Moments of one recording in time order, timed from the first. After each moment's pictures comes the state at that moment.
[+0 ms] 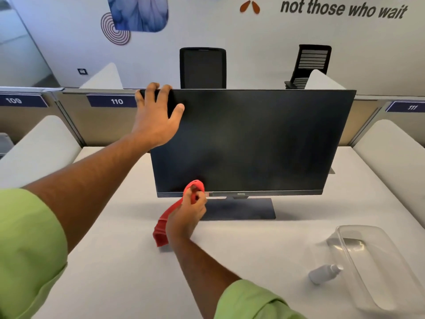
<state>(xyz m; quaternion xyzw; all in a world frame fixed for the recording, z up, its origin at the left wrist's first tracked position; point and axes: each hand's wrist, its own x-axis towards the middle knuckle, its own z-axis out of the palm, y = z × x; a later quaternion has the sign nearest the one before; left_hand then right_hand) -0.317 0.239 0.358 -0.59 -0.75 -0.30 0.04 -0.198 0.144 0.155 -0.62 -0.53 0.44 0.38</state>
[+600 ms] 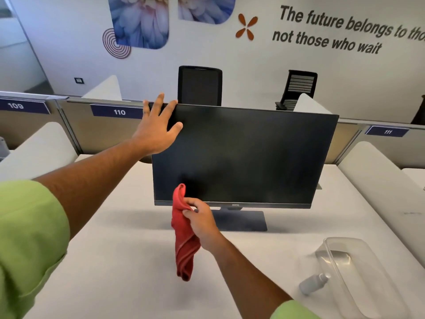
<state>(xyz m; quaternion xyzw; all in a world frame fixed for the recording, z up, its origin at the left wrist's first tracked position) -0.338 0.231 0.362 -0.63 -0.73 -0.26 -0.04 -0.145 0.168 0.184 -0.48 -0.56 0.61 0.28</state>
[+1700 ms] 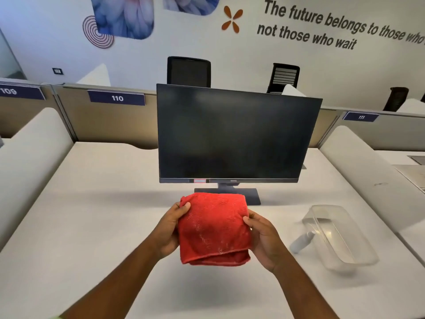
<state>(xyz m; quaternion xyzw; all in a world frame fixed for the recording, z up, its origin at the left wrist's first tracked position) -0.234 0.032 0.182 -0.17 -0.45 -0.55 -0.68 0.020 0.070 0.194 -0.48 -0.37 0.71 0.37</state>
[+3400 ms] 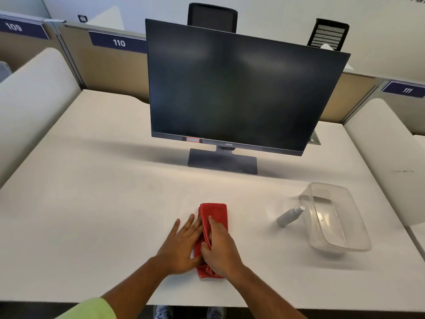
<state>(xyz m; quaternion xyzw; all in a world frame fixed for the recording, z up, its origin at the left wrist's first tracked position) -0.115 -0.051 0.042 -0.72 -0.65 -0.05 -0.24 0.044 -0.001 0.096 -0.52 -0.77 0.36 0.04</state>
